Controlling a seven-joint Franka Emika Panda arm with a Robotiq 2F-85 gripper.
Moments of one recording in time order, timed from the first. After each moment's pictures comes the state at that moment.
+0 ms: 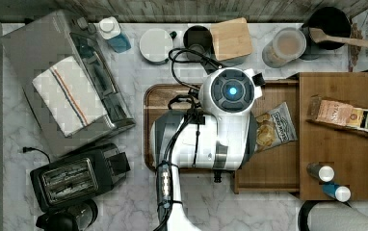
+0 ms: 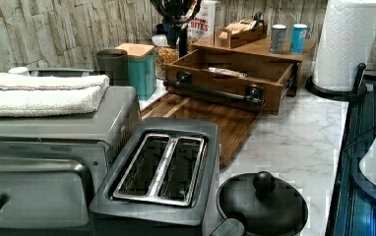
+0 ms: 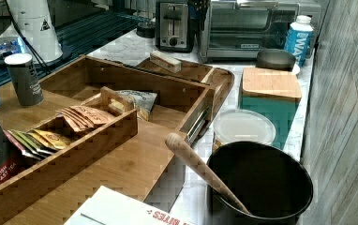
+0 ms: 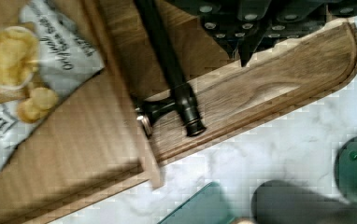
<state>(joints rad) -0.03 0.06 -0.02 -2.06 0.04 0.60 -0.45</state>
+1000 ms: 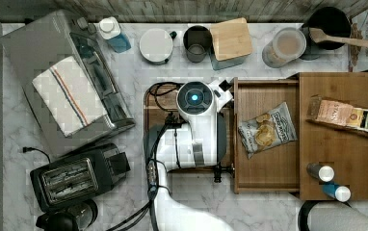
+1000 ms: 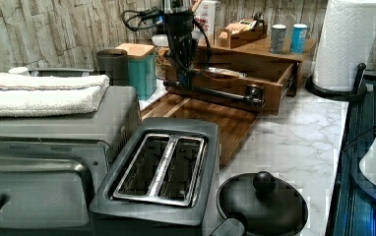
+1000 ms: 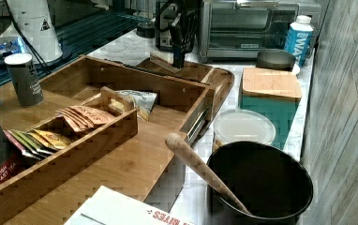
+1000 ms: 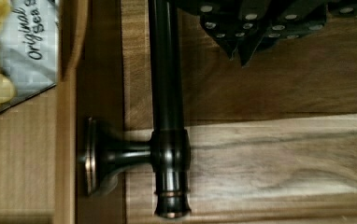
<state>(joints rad) 0.01 0.18 0.01 -2.20 -0.13 0.71 -0.60</state>
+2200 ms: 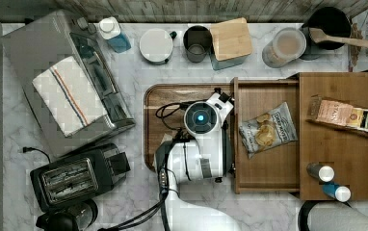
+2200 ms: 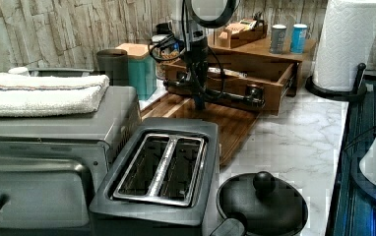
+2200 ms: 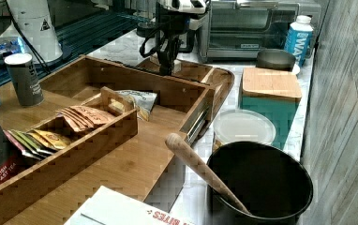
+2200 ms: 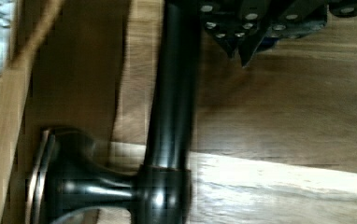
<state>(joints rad) -0.03 0.21 -0.01 -2.35 -0.20 0.92 -0.78</state>
